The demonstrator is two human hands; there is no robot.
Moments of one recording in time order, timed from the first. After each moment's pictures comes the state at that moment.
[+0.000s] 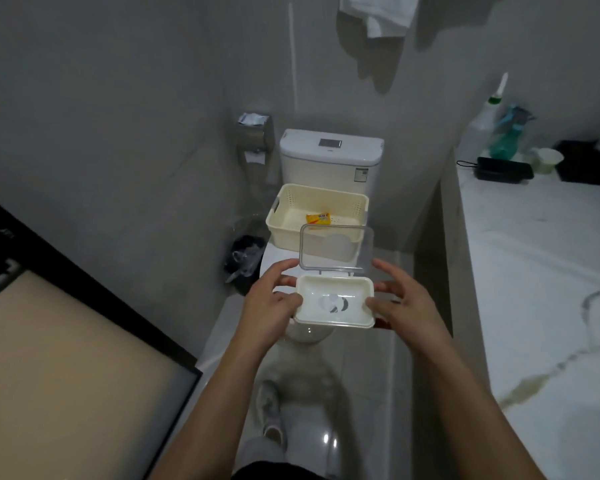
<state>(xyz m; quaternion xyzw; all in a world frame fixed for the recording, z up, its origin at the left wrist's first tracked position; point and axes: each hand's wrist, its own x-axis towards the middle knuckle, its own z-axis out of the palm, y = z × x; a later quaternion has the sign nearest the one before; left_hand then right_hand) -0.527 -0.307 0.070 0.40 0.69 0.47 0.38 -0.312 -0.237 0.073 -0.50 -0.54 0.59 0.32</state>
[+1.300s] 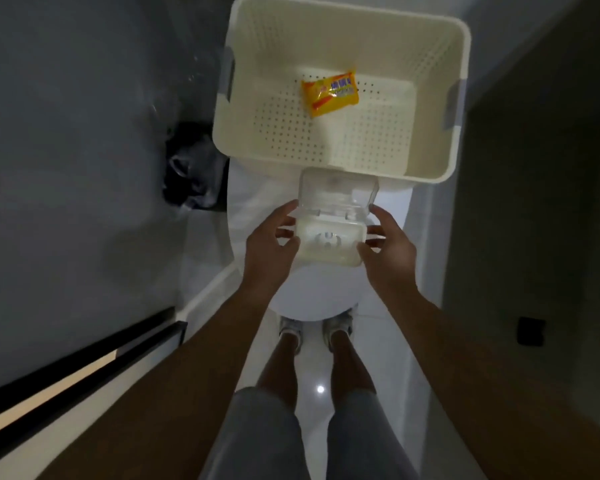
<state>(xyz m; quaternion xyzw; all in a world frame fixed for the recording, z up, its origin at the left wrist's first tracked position) -0.685 0.001 -0.272 0.38 0.75 0.31 0.45 -0.498 0.030 -0.268 -0.68 -0.49 0.49 0.23</state>
